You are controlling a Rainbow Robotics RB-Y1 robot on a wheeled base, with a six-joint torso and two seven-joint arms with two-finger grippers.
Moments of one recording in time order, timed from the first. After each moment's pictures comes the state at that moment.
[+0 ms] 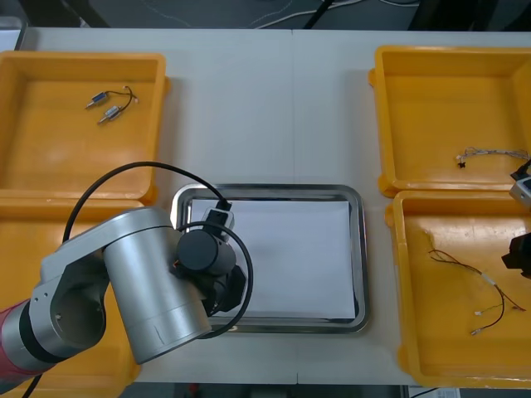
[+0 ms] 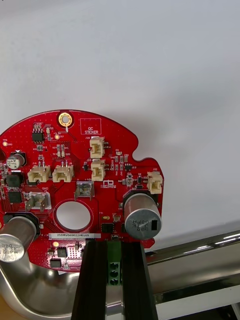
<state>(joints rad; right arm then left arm) -0.04 -0.69 -0.27 -2.10 -0.69 1.78 1.75 -0.43 0.58 -0.83 -2.25 0.33 1.73 -0.65</state>
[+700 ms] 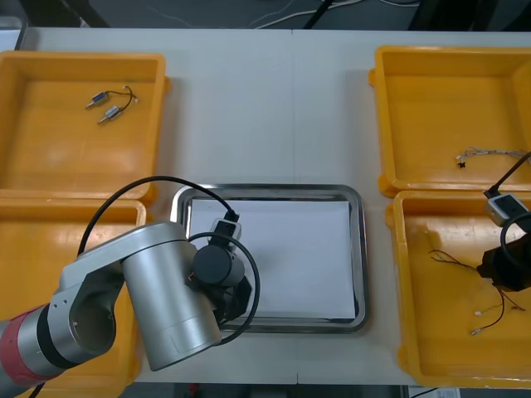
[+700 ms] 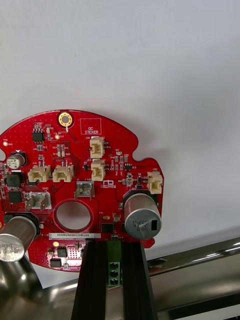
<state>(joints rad) 0.00 -0.66 -0.17 -2.00 -0.63 1.60 1.79 -0.43 0.57 -0.89 -2.19 0.30 1.68 -0.65</state>
